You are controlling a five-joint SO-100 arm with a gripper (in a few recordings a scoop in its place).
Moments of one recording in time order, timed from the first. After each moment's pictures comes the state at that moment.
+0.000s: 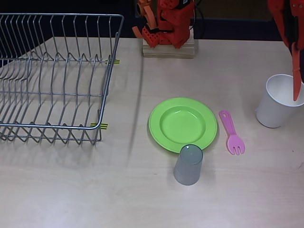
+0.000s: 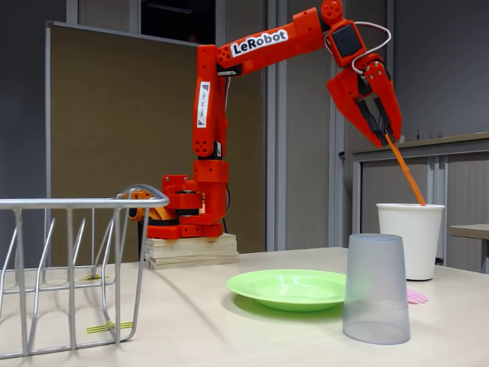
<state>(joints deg) -53.3 92.0 73.6 84.5 10.7</state>
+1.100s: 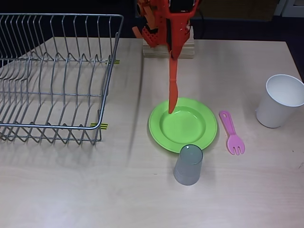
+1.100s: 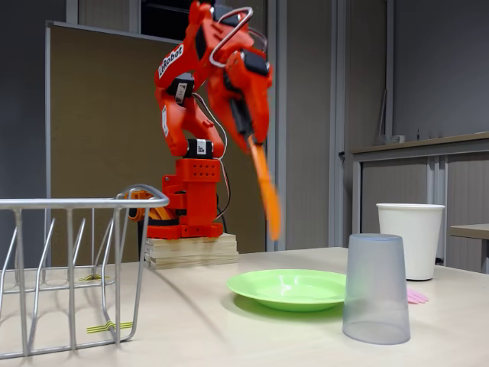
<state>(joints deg) -6.8 139.1 126.4 75.1 -18.8</state>
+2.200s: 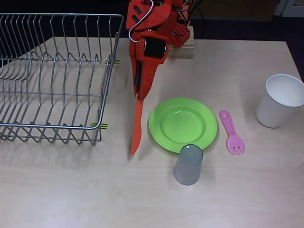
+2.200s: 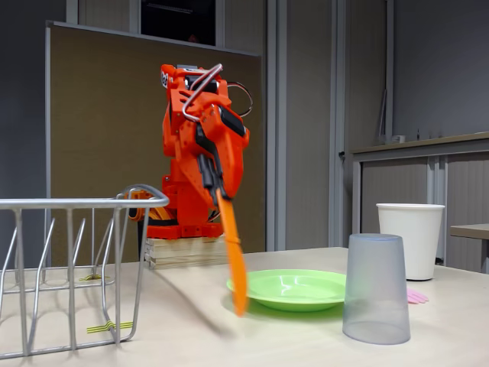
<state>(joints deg) 6.9 129.0 154.2 22.0 -40.2</state>
